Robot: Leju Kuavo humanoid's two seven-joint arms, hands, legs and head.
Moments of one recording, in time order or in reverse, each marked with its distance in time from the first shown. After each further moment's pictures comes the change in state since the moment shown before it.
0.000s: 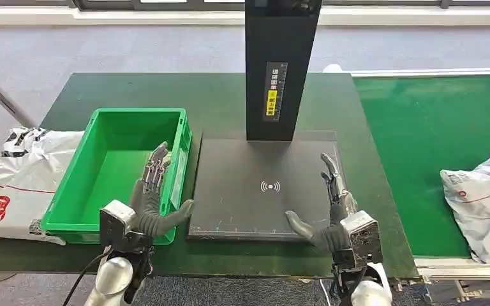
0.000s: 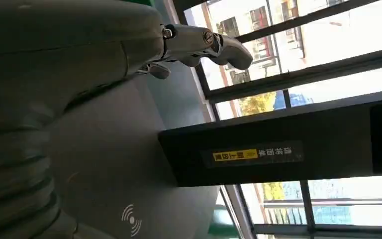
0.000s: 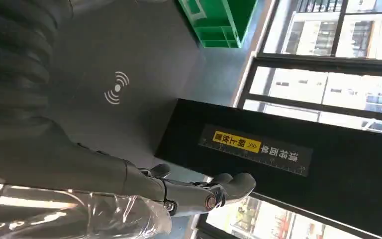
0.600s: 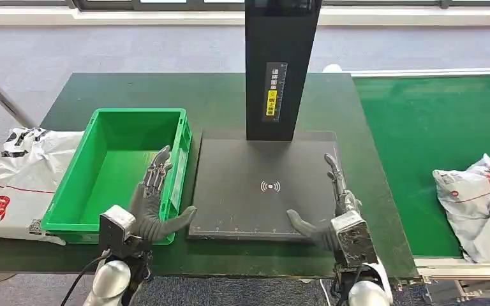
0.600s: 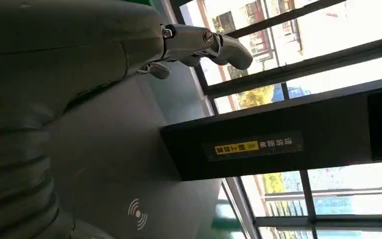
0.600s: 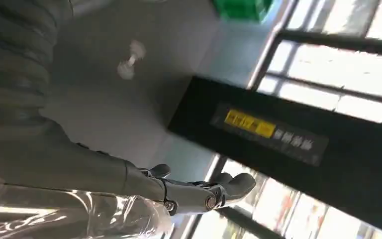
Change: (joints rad) left arm 0.025 0.014 0.000 -0.018 -0.010 -0.025 -0.014; right arm -0.007 -0.013 0.000 0.002 0.196 -0.107 0.038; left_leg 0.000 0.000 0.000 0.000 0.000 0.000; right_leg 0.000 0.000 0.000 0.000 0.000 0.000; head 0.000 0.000
